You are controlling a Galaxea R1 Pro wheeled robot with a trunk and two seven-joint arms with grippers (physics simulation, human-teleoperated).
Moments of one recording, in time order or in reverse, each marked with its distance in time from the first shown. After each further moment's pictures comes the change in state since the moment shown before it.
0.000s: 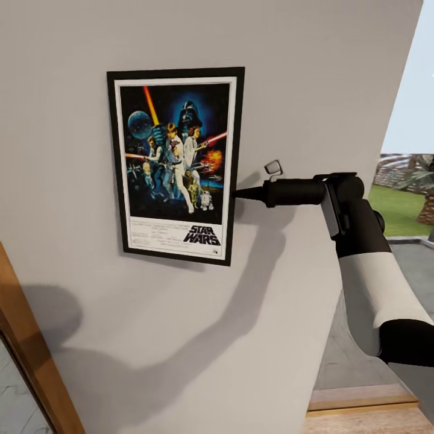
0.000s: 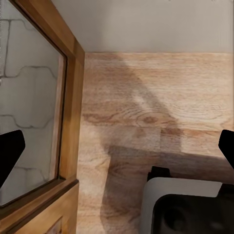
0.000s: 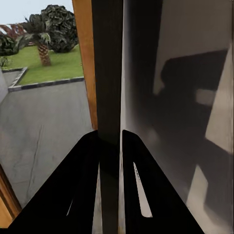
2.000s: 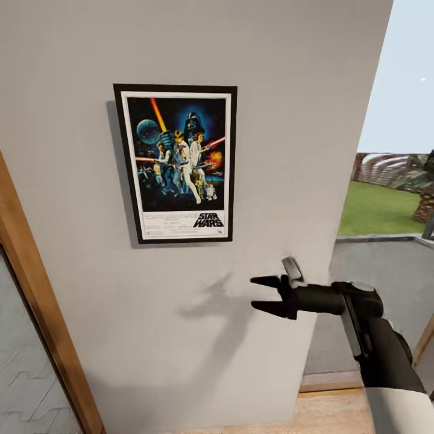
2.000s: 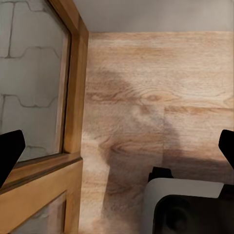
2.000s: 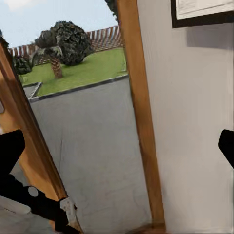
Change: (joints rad) left arm 0.000 0.004 0.001 -0.001 0.002 -0.001 -0.001; right arm 0.680 -0.027 -0.170 -0.315 0.002 -0.249 0.124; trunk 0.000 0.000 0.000
